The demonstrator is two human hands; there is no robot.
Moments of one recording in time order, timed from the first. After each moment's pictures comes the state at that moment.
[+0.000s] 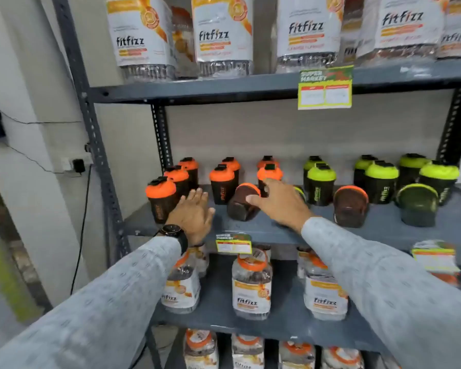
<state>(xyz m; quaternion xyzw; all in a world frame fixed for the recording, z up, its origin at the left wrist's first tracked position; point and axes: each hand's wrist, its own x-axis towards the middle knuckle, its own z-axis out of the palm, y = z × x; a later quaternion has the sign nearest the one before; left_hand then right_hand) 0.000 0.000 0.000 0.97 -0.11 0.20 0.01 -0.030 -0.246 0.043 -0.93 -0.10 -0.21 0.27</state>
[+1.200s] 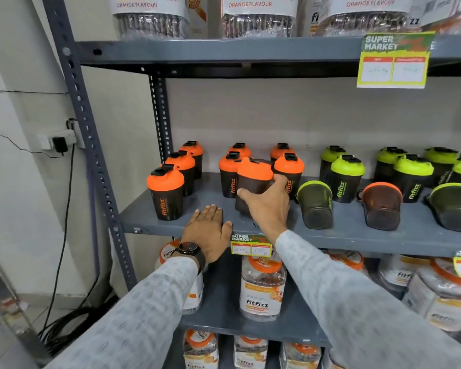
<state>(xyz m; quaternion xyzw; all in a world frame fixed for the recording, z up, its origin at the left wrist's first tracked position) 0.054 0.011 -0.073 0.98 -0.12 0.13 0.07 0.054 -0.148 -0.020 -0.78 0.05 -0.31 0.54</state>
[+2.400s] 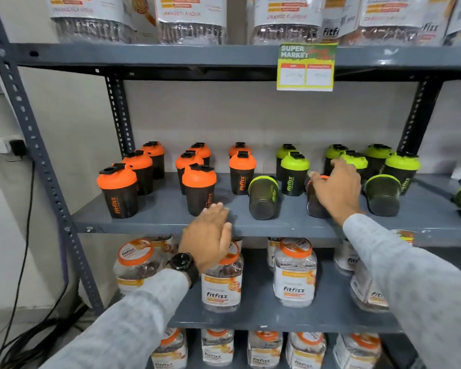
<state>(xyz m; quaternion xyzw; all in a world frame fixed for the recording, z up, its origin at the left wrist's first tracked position) -0.009 -0.094 -0.068 0.92 -0.24 0.27 0.16 -0.007 -0.397 0.026 -0.87 0.17 -0.38 0.28</state>
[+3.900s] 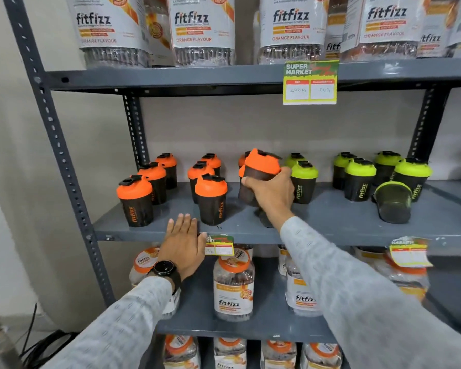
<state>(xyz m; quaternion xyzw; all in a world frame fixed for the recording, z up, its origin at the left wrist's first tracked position) 0.004 -0.024 -0.077 0.98 -0.09 0.19 0.05 0.009 -0.247 0.036 -0.76 0.12 -0.32 0.56</state>
